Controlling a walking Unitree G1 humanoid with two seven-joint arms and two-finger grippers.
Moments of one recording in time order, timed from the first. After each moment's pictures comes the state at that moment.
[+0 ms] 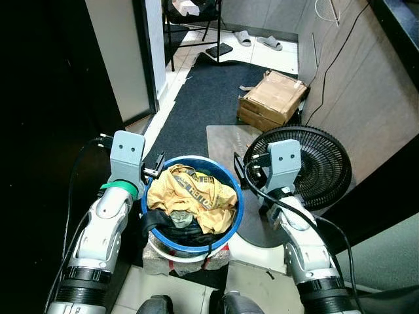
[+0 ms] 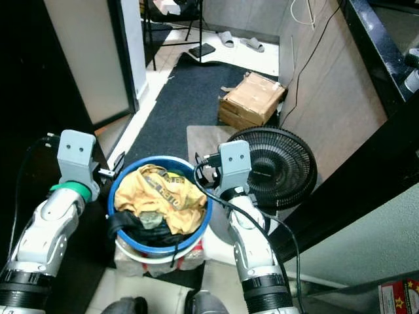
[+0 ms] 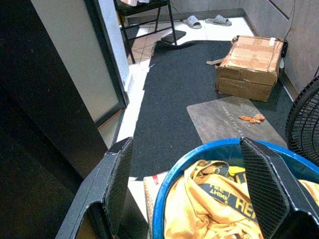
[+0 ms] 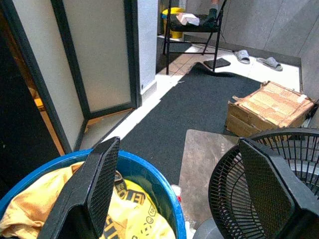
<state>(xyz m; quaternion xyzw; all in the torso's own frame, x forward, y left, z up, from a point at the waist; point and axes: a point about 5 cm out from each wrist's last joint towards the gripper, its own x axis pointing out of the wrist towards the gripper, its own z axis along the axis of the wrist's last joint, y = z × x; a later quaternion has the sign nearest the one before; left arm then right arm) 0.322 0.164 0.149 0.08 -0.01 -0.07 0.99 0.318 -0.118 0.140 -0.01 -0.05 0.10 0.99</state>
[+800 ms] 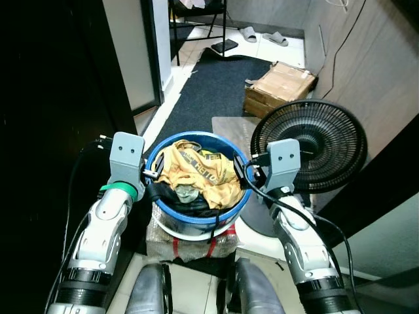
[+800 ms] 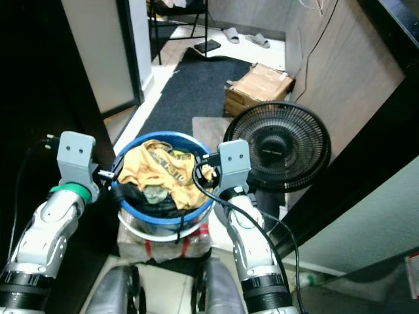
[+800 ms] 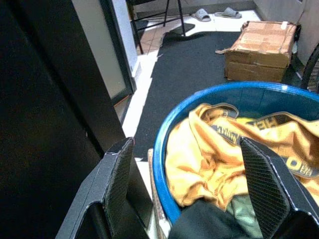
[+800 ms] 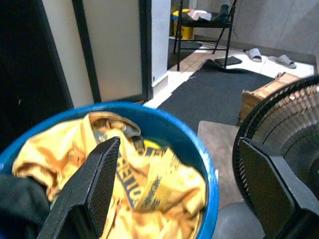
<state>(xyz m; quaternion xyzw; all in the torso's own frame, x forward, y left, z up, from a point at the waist) 0.321 0.165 0.147 0.08 0.00 -0.06 1.00 0.318 -0.117 0.141 -0.01 -0.06 0.11 0.99</state>
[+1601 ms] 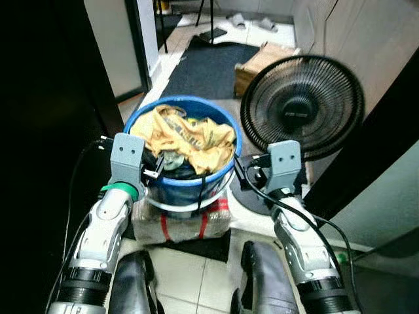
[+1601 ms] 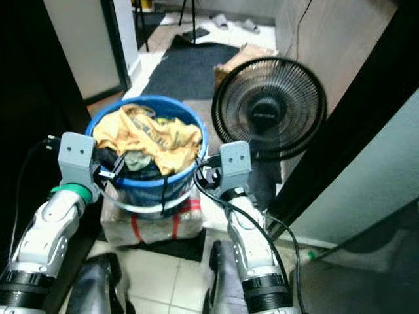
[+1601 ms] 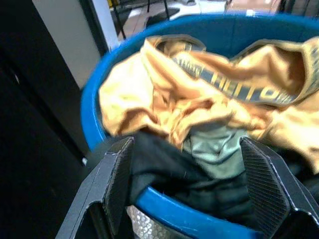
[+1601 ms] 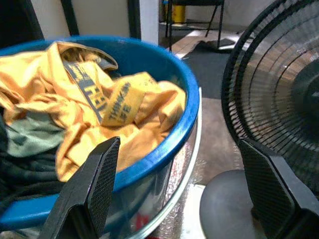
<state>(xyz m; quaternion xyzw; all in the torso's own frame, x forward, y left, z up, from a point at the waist) 0.321 0.165 0.143 0.08 0.00 -0.06 0.99 0.318 -0.116 0.139 -0.01 -0.05 0.11 0.99</state>
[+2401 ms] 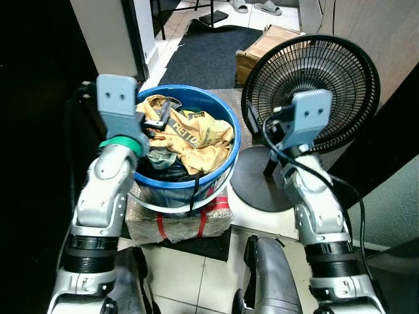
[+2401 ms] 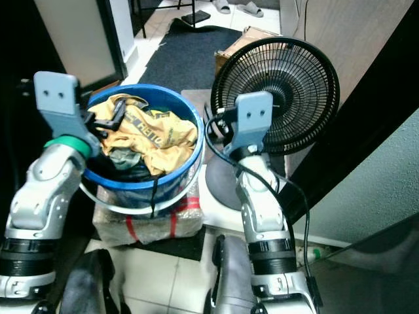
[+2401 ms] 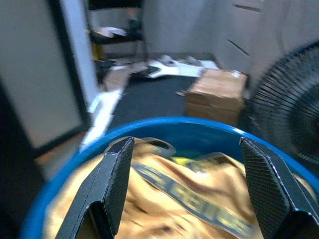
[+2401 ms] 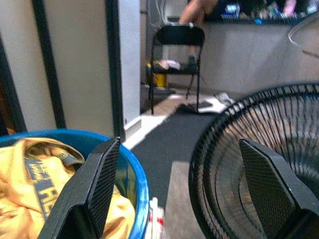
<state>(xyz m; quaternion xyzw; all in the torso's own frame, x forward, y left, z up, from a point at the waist) 0.340 0.129 0.235 0.01 -0.11 -0.11 0.99 0.344 -0.123 0.236 -0.01 -0.21 0.10 0.97</state>
